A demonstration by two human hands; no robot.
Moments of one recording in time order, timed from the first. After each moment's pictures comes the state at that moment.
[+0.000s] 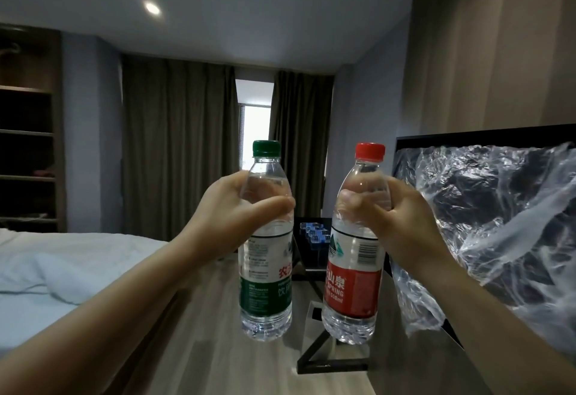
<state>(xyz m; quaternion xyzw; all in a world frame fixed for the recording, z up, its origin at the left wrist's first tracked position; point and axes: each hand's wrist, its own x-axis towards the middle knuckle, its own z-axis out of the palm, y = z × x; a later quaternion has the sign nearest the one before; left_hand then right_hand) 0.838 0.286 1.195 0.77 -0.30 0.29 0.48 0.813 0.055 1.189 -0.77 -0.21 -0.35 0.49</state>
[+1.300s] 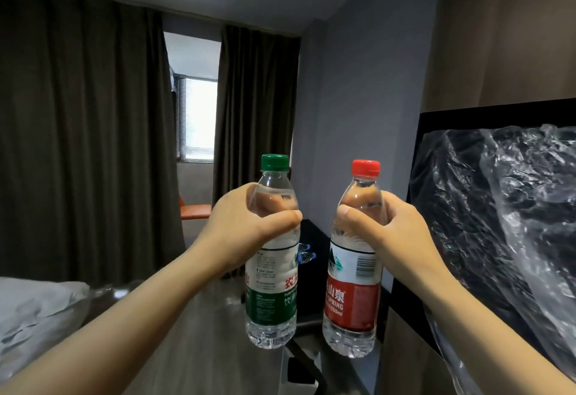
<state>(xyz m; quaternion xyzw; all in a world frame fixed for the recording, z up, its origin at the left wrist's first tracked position) 1.472 0.189 1.154 0.75 -0.29 0.18 0.56 1.402 -0.021 1.150 -0.81 -0.07 -0.37 0.46</state>
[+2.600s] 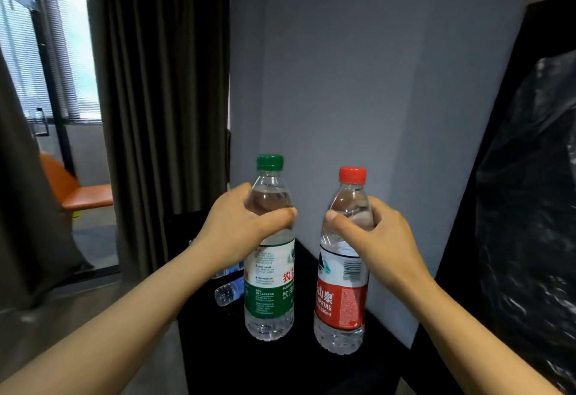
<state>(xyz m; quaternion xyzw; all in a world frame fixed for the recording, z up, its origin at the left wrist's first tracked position) 2.002 -0.085 1.092 0.76 -0.32 0.06 0.56 1.900 -0.269 1.074 -0.81 0.11 -0.36 0.44</state>
